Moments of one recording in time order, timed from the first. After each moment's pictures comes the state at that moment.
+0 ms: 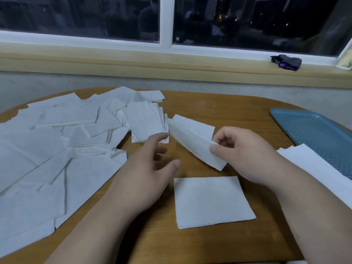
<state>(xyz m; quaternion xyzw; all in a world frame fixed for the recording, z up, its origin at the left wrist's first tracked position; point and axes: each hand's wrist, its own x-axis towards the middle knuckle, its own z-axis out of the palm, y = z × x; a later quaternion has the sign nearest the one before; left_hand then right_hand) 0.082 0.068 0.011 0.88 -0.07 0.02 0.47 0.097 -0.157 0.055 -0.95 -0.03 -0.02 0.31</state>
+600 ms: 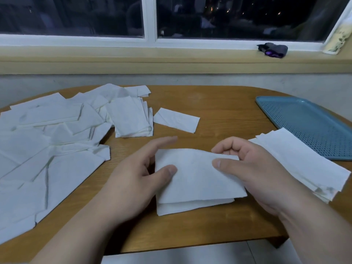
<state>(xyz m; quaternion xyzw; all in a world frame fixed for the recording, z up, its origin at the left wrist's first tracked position) 0.056 0.049 0.011 0.85 -0.16 0.00 0.50 0.035 -0.187 0.029 -0.79 0.02 0.00 0.61</state>
